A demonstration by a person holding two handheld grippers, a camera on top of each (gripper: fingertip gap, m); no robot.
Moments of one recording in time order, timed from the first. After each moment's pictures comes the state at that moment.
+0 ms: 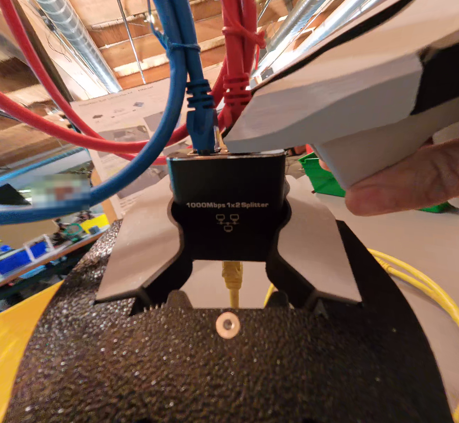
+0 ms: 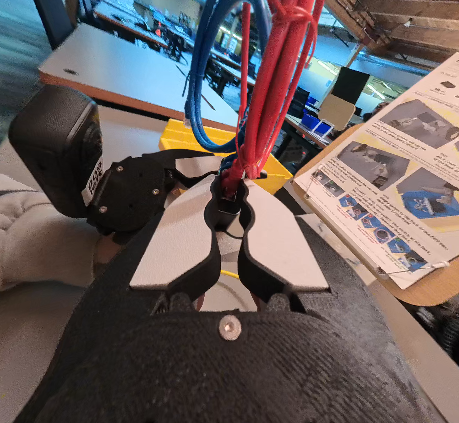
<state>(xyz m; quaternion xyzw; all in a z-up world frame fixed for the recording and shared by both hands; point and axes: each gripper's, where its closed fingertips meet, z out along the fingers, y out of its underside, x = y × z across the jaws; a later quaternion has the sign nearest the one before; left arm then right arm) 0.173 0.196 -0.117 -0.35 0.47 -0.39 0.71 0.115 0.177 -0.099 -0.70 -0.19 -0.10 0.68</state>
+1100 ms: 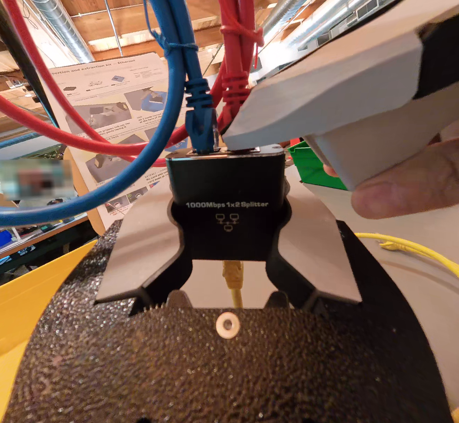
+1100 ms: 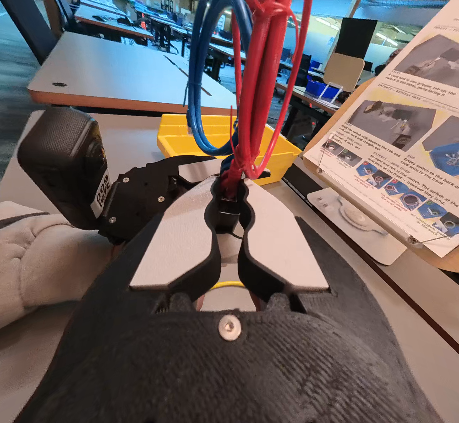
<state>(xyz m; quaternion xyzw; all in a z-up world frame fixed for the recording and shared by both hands) 0.182 0.208 -0.140 -0.37 0.49 -0.42 0.67 0.124 0.191 -0.111 -0.74 -0.12 -0.05 0.67</state>
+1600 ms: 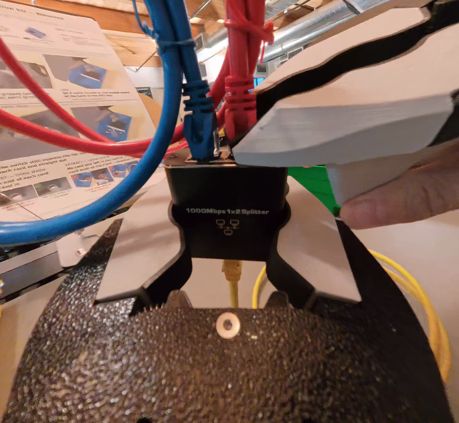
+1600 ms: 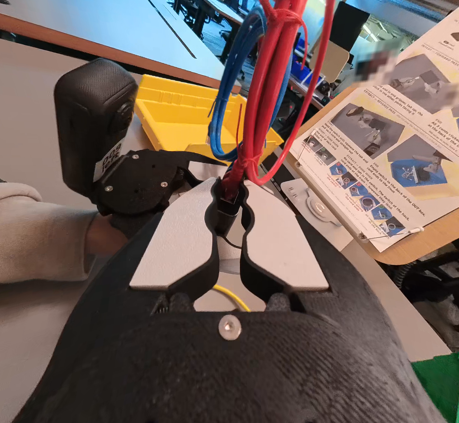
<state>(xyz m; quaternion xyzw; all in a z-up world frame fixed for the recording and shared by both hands) 0.187 0.186 -0.146 -0.37 0.51 -0.55 0.55 0.122 0.192 -0.113 -0.76 -0.16 -0.15 0.61</state>
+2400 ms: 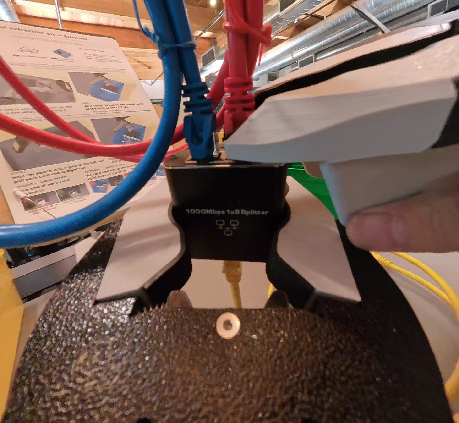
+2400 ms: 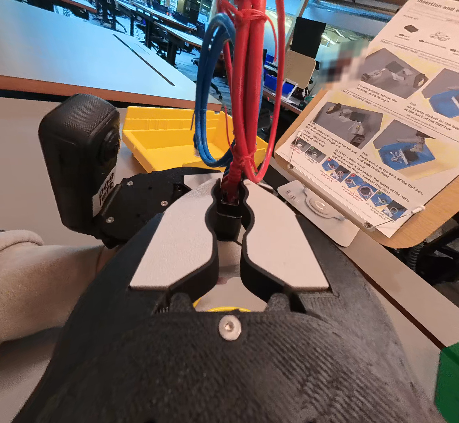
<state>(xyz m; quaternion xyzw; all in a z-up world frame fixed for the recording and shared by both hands) 0.184 0.190 -0.142 -0.37 0.49 -0.54 0.58 0.119 0.196 -0.109 -0.74 -0.08 -0.15 0.66</state>
